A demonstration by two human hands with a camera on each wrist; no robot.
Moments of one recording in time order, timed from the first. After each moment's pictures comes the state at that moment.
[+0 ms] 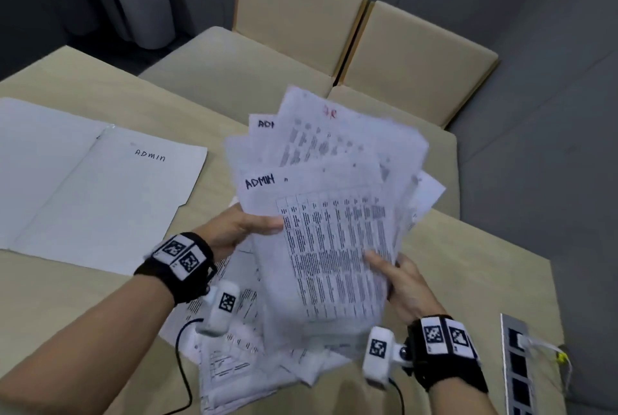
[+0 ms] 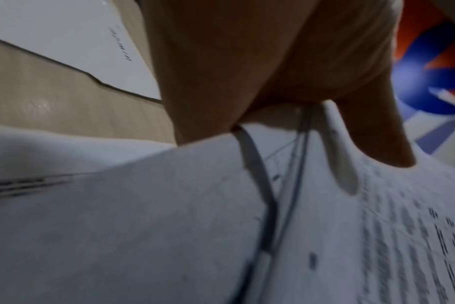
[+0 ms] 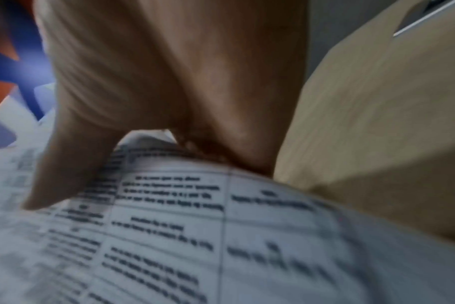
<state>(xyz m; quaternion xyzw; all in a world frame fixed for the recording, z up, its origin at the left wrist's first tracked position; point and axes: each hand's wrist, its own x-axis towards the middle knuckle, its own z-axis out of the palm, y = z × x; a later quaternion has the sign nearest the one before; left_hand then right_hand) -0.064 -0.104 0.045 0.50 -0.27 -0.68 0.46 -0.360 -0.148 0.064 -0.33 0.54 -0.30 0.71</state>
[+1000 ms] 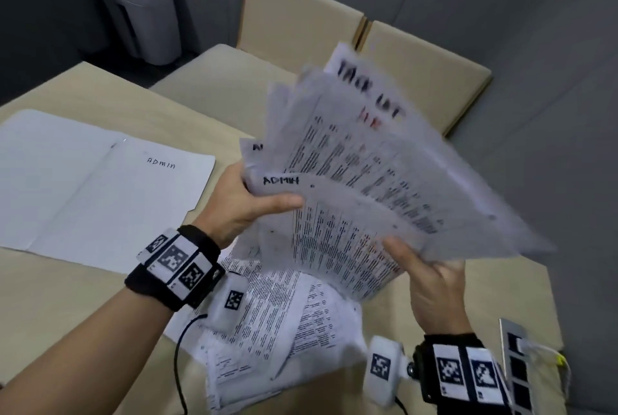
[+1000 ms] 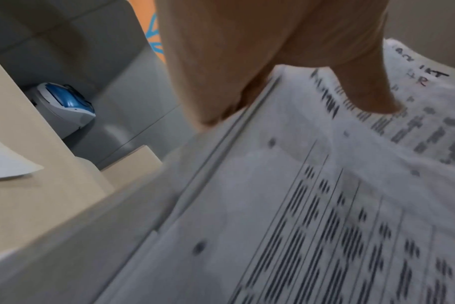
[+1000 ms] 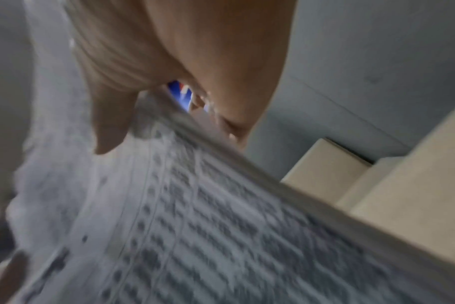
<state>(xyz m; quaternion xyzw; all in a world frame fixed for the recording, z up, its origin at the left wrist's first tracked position) -0.078 -0.084 0.138 0.47 -0.41 -0.47 0.62 -0.345 -0.113 0.148 -0.58 0.43 -0.47 0.51</state>
